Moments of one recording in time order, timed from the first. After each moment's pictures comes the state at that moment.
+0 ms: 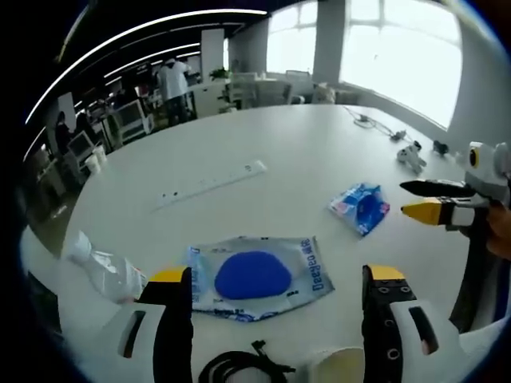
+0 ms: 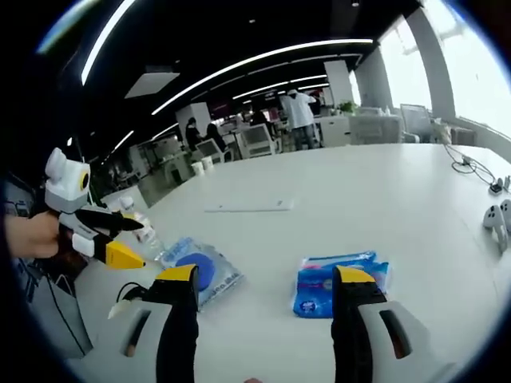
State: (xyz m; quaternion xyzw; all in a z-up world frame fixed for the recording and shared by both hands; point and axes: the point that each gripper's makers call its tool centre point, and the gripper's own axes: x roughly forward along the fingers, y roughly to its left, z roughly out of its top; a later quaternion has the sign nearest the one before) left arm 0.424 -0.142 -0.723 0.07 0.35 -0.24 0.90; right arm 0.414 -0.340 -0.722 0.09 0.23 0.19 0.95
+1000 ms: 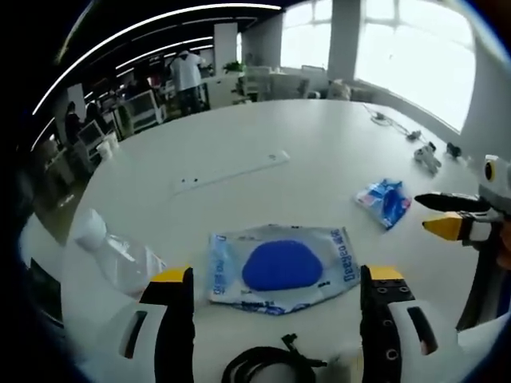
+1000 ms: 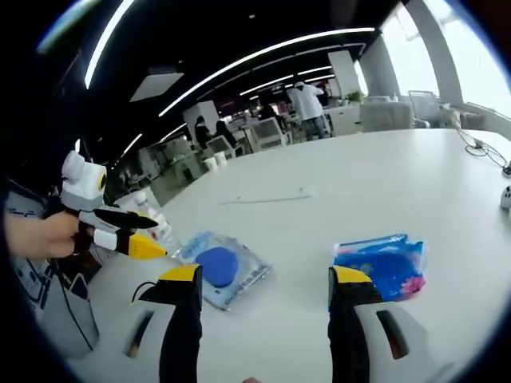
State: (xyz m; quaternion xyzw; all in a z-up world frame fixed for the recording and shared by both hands) left arm 0.441 -0.098 -0.744 0.06 0.37 -0.20 0.90; right arm 0.406 -0.296 -0.742 0.12 0.25 0.22 0.94
